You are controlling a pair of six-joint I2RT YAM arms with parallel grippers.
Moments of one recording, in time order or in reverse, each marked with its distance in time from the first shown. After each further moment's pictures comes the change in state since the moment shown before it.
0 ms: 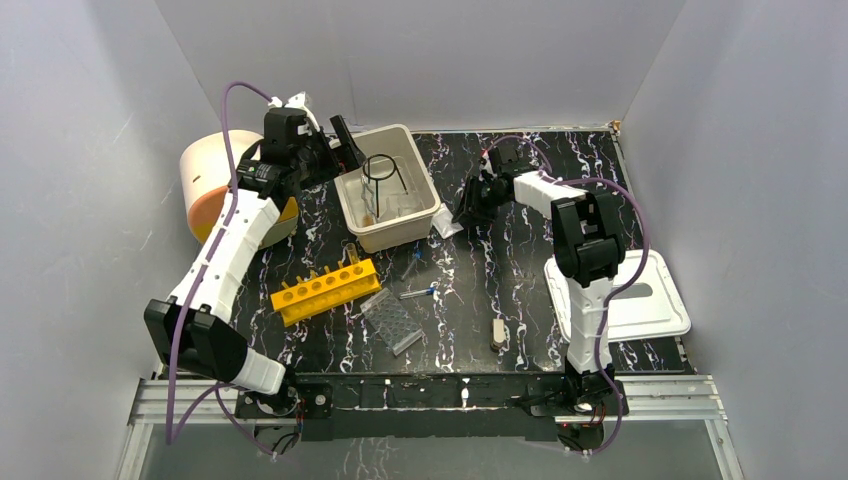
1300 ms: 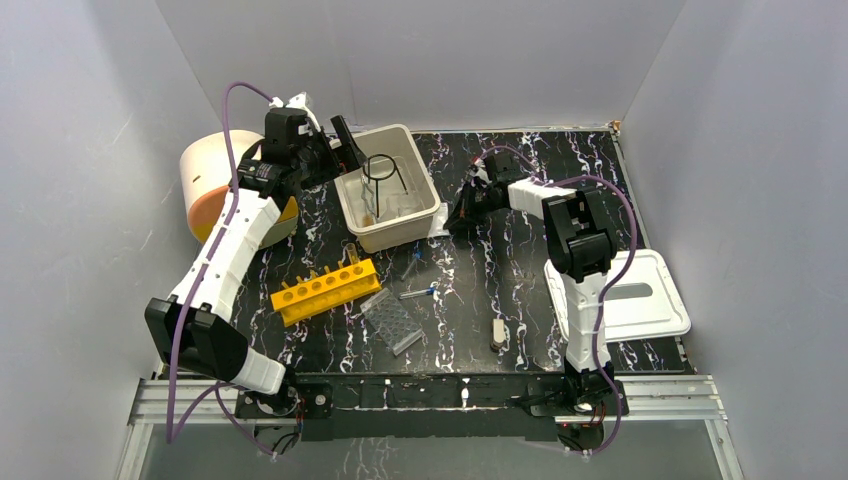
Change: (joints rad) left arm 0.000 0.006 0.000 0.000 0.008 -0.003; right arm 0.002 0.076 -0.024 0.153 -0.250 0.077
